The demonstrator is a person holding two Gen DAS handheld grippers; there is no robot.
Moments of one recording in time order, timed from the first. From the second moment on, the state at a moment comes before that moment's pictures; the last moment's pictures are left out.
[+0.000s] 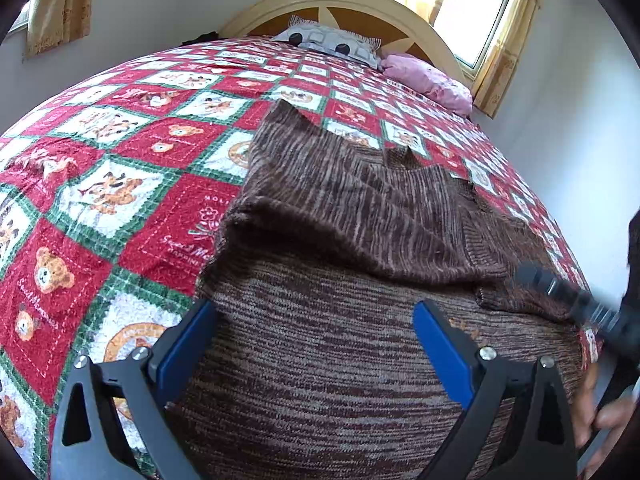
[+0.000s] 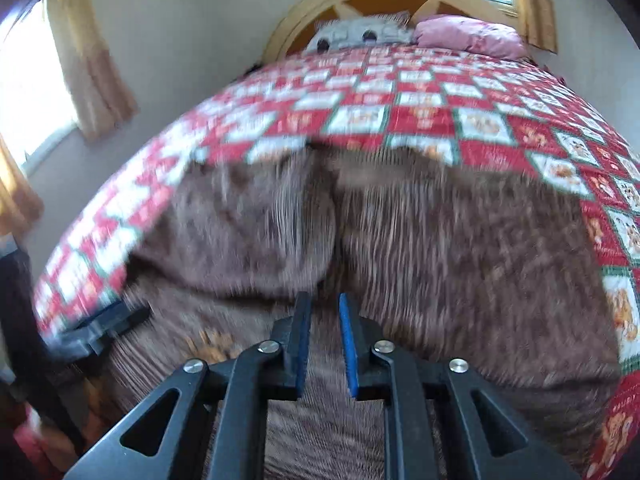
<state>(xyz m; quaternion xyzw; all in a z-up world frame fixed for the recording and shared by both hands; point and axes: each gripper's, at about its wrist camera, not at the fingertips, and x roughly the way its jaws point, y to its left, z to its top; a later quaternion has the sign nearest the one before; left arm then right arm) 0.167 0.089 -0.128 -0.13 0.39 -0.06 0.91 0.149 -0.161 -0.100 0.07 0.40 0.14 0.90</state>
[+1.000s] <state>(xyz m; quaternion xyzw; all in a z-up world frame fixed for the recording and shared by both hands) 0.168 0.089 -0.128 -0.13 0.39 -0.07 0.91 0.200 -0.135 -0.078 -0.01 0.35 0.05 0.94</state>
